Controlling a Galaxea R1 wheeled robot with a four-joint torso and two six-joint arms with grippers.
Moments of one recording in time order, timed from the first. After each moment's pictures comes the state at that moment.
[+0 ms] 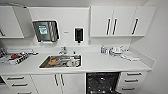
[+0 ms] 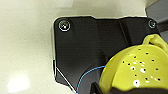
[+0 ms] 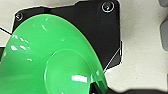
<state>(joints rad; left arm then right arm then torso) 1.51 2.97 -2.76 0.45 -0.12 -0.40 -1.59 2.93 -2.70 -0.26 0.11 0.19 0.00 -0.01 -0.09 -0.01</state>
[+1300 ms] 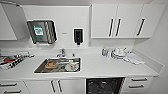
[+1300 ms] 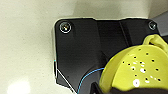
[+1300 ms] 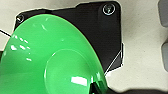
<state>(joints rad) 1.51 2.96 -2.76 0.45 -0.13 -0.40 -1.58 2.93 -2.69 -0.26 0.11 0.19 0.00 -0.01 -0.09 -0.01</state>
